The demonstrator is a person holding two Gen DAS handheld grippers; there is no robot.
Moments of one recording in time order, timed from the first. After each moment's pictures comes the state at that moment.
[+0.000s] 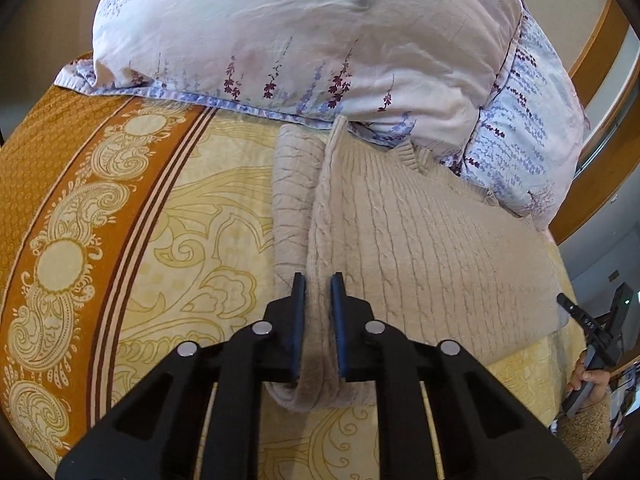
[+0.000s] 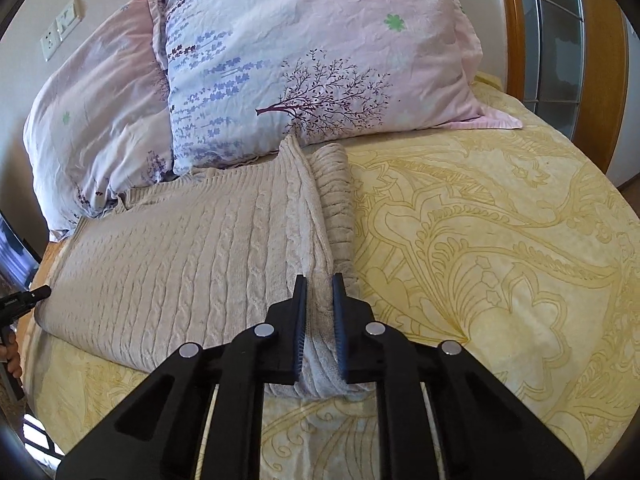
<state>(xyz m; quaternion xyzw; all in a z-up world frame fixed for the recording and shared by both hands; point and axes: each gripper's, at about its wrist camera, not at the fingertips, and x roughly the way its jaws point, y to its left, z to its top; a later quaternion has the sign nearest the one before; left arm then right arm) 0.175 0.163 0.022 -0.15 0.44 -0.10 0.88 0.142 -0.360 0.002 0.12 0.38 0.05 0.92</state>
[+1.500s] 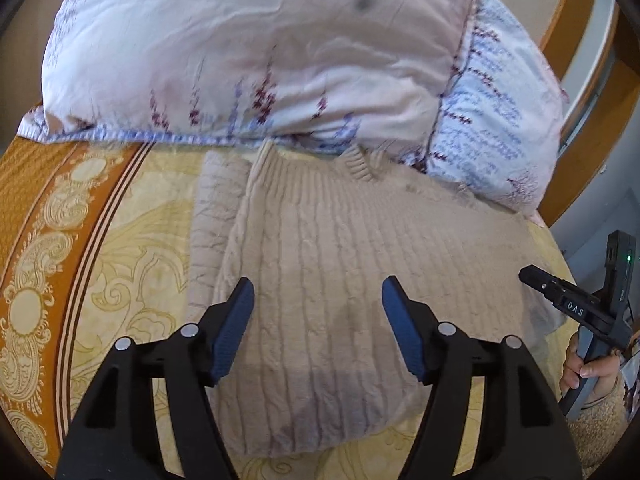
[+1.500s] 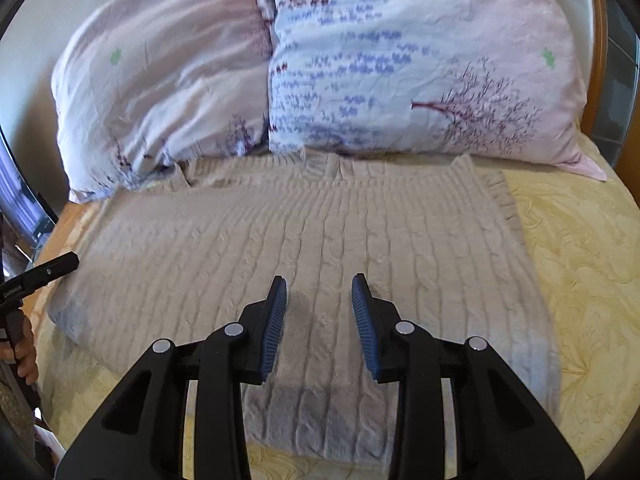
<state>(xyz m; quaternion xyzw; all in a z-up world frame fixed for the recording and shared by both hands) 0.190 0.113 0.032 -0.11 0.42 -0.13 0.89 0.186 -0.243 0.004 0.05 0.42 0.11 0.90</state>
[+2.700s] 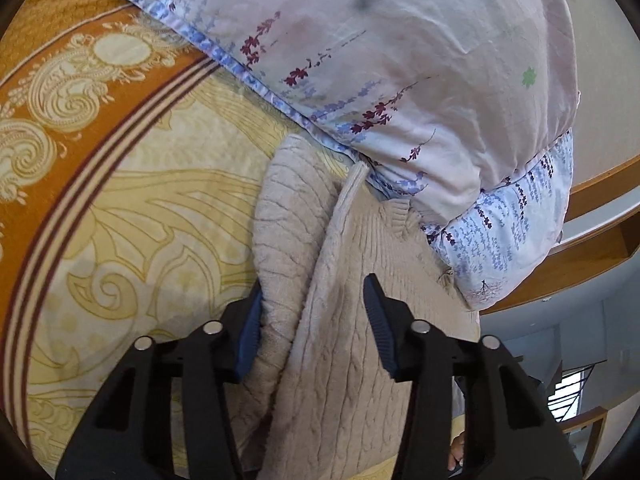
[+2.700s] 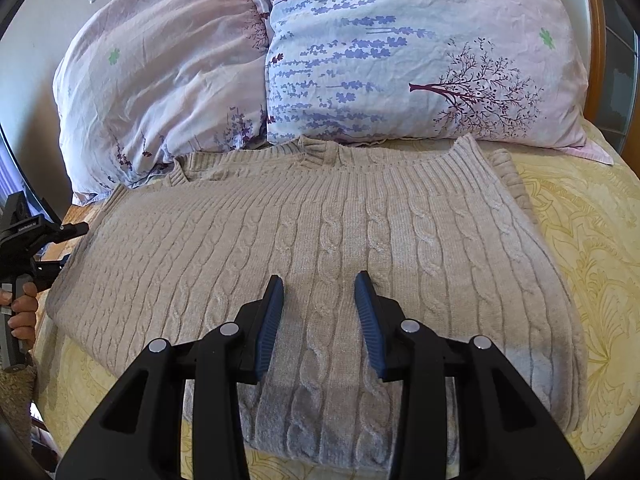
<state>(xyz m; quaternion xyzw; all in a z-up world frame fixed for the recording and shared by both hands) 0.236 0.187 -0.003 -0.38 0.45 -0.13 0.80 0.177 -0.248 -0.001 0.08 0.40 0.12 0.91</state>
